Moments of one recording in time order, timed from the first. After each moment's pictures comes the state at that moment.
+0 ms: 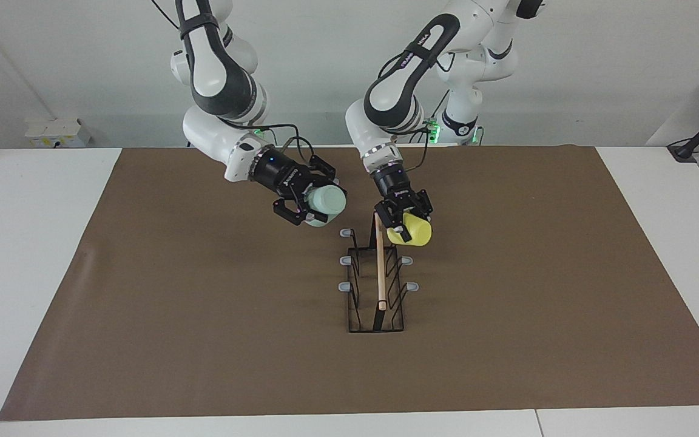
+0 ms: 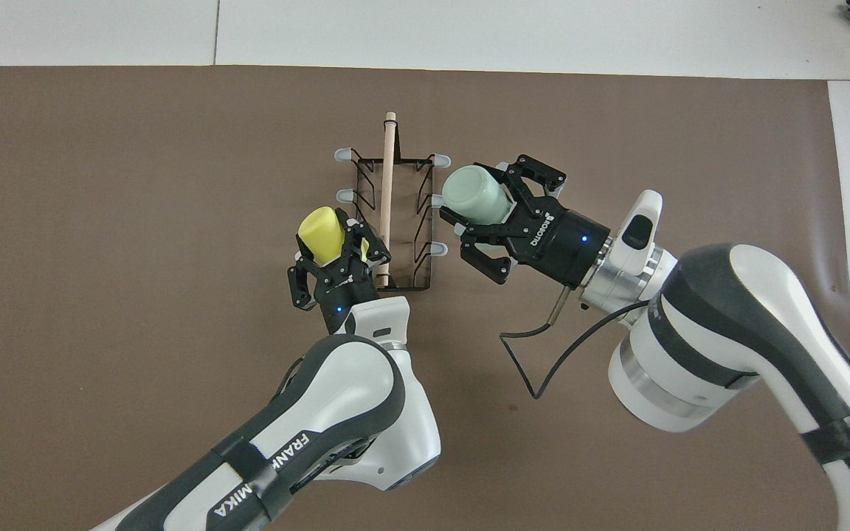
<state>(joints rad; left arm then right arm) 0.07 0.21 -0.88 -2.17 1.71 2.02 -2.54 0.28 0.03 0.13 -2.08 2.03 2.47 -2.15</state>
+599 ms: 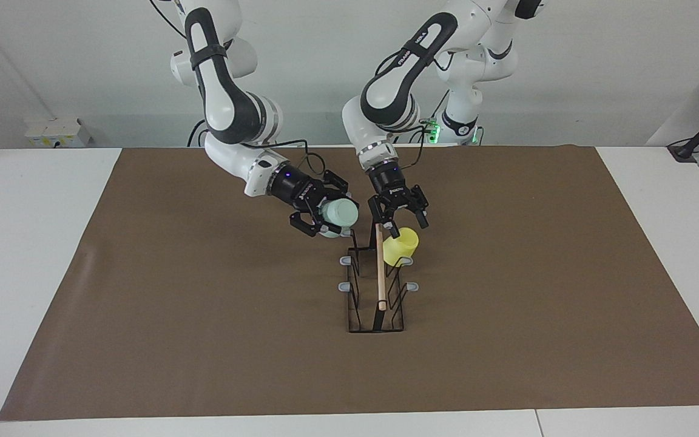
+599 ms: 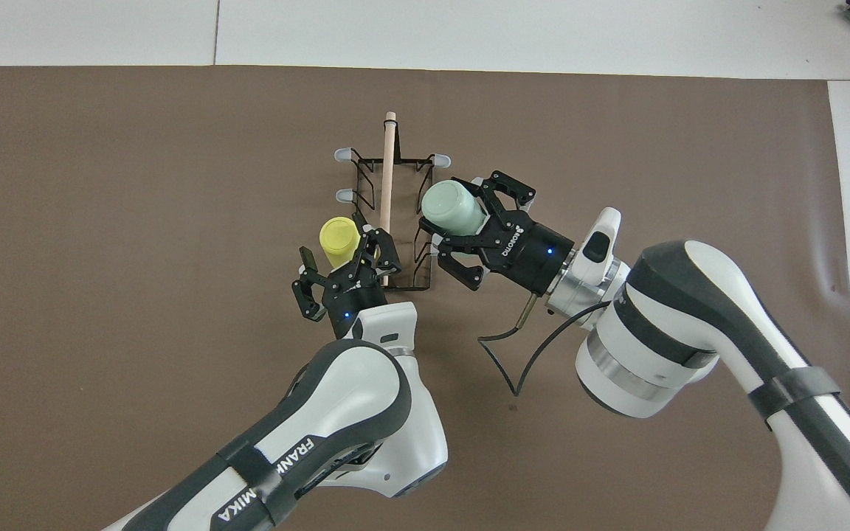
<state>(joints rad) 0.07 0.21 -0.90 -2.16 1.67 2.02 -2.52 0.31 0.12 0.13 -2.09 2.19 2.43 -2.31</state>
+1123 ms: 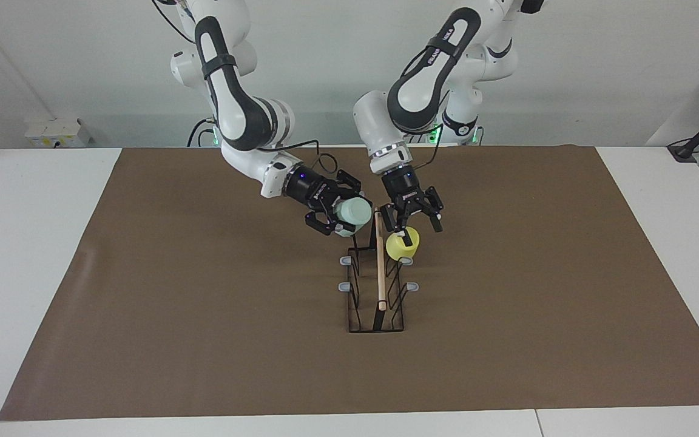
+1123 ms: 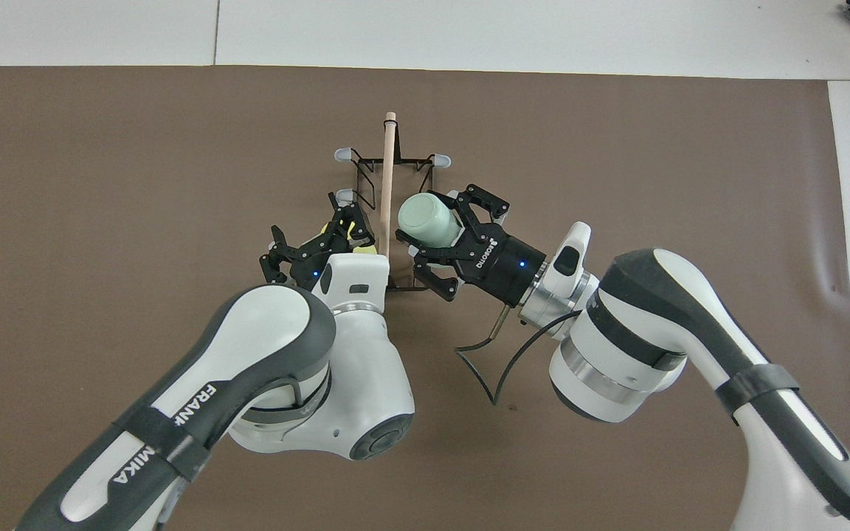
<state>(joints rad) 0.07 0.13 -0.74 -2.10 1.44 2.25 -2.13 0.35 0.15 0.13 -2.09 2.30 2.41 -2.39</state>
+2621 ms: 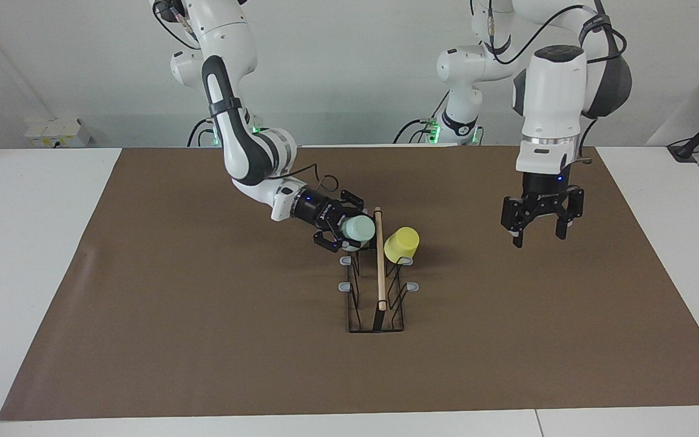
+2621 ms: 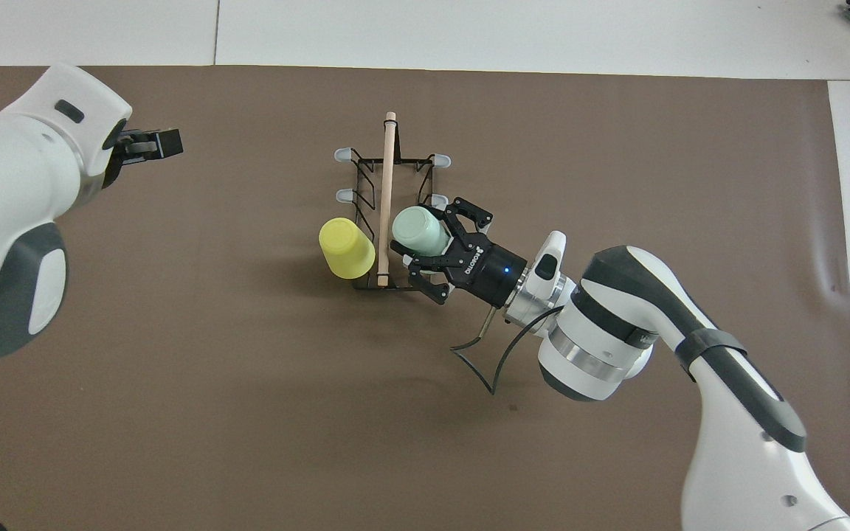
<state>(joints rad) 0.03 0.03 -0.21 -1.83 0.18 2.29 -0.29 0.34 0.28 0.12 -2.11 2.37 2.24 -2.52</state>
